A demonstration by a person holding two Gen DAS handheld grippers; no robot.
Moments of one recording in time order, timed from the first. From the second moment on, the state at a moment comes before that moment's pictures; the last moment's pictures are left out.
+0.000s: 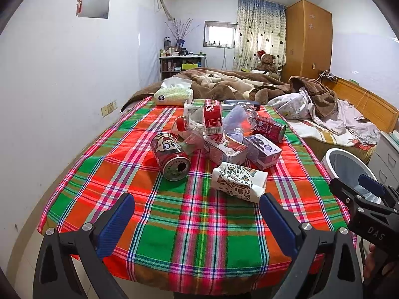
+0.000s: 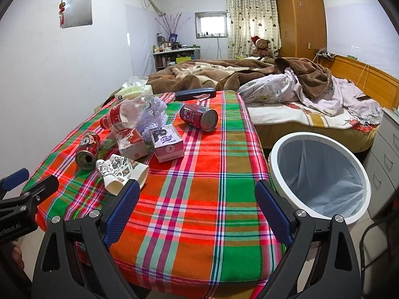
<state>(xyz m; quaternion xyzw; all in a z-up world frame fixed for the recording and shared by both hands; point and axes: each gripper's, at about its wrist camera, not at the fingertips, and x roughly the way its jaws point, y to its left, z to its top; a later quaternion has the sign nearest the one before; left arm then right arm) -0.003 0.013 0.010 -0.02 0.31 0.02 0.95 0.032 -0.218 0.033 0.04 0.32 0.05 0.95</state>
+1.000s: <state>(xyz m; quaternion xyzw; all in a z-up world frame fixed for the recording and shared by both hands) 0.144 0.105 -0.032 -0.12 0.40 0.00 0.91 0.156 -0.168 0.004 -0.01 0.38 0.11 0.92</state>
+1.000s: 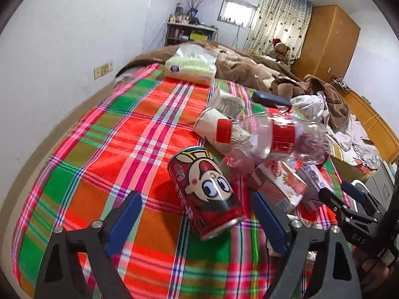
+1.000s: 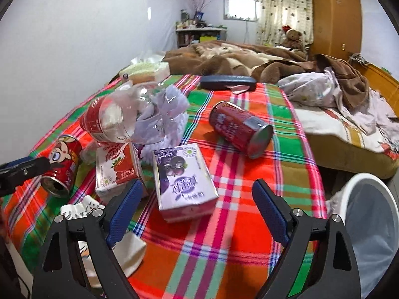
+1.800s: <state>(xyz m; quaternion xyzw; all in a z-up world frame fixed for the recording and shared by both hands) 0.198 0.099 -0.061 -0.13 0.44 0.01 0.89 0.174 -0.164 0.001 -0.01 0.41 0.12 0.91</state>
